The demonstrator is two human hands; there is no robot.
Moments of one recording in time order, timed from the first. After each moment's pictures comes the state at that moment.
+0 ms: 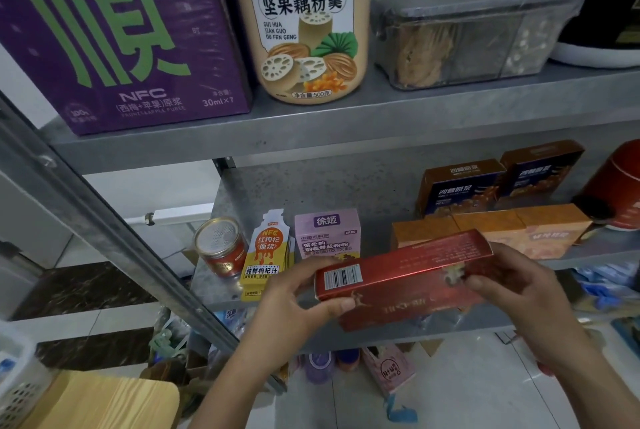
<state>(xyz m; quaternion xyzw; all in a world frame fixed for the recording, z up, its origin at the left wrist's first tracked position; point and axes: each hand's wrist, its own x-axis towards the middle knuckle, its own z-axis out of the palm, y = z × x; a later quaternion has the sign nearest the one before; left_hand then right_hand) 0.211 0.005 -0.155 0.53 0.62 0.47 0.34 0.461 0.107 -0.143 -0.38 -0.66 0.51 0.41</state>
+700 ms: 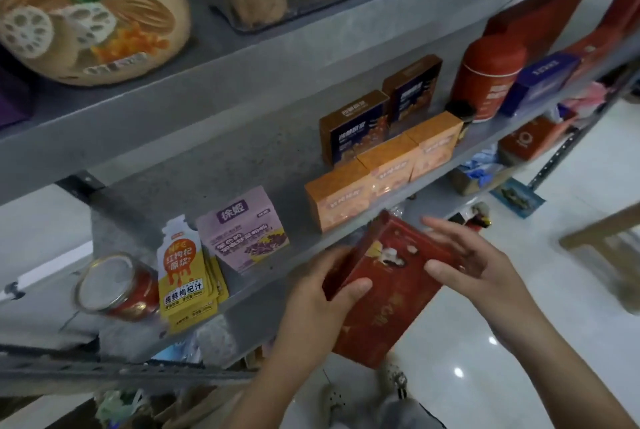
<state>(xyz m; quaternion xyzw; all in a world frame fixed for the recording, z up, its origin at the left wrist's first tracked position) 0.274 0.035 -0.197 0.56 0.57 0.35 0.50 0.489 0.041 -0.191 -0.52 -0.48 0.52 0.48</state>
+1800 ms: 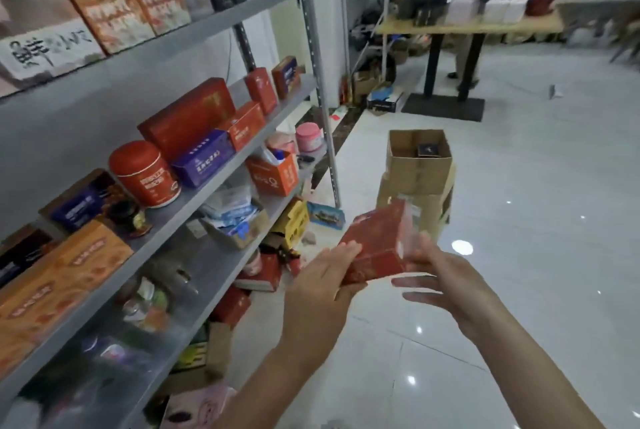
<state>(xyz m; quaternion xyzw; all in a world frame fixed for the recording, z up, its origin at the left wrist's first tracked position) 0.772 -0.069 -0.200 0.90 0.21 0.35 0.13 0.937 -0.175 -0.180 -0.66 -0.16 0.44 0.58</state>
